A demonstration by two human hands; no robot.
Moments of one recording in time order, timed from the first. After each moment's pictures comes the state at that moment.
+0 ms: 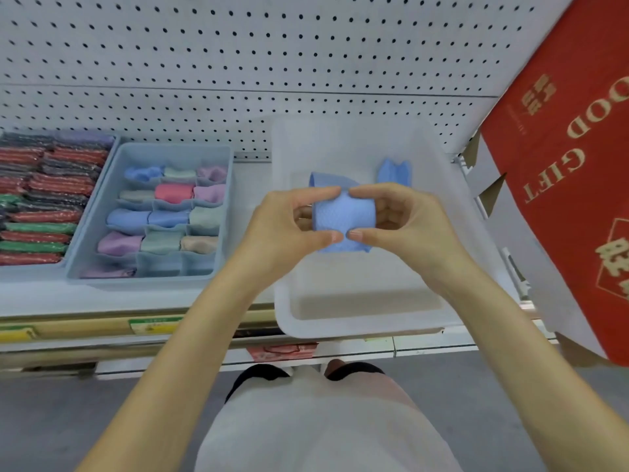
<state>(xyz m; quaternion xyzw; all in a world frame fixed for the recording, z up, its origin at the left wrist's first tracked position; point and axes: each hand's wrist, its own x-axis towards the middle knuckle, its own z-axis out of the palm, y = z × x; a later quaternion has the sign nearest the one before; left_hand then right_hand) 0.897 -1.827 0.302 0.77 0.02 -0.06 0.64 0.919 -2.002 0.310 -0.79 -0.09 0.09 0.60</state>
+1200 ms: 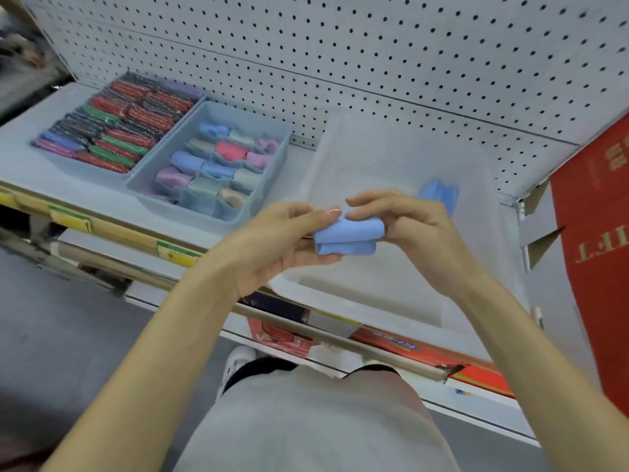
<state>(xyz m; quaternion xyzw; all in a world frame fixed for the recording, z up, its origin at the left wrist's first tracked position) 0.840 -1.860 0.310 0.58 0.19 -0.11 0.78 0.931 -2.032 0.299 -0.67 -0.30 0.26 0.63</state>
